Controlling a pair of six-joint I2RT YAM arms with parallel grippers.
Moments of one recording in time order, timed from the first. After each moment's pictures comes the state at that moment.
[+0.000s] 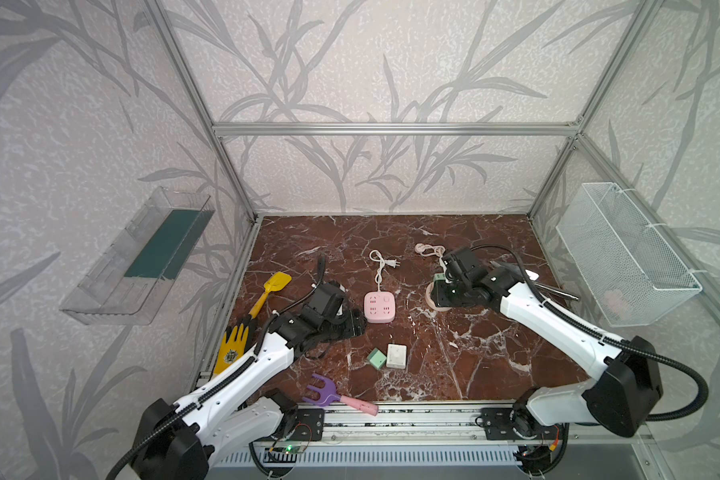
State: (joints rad) left arm -0.60 1.01 0.70 -0.61 0.15 -0.74; right arm 0.66 1.39 1.12 -0.77 -0.02 0.55
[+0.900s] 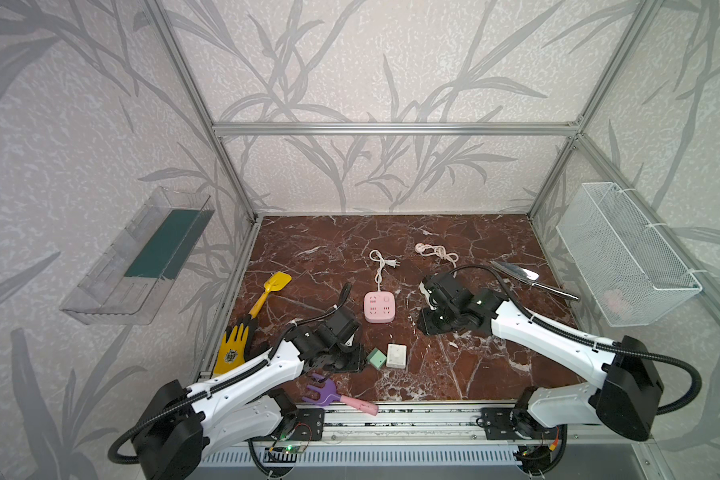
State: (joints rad) left arm -0.79 1.09 0.59 -0.70 0.22 -0.75; right arm 0.80 1.37 1.00 -0.72 -0.09 0.59
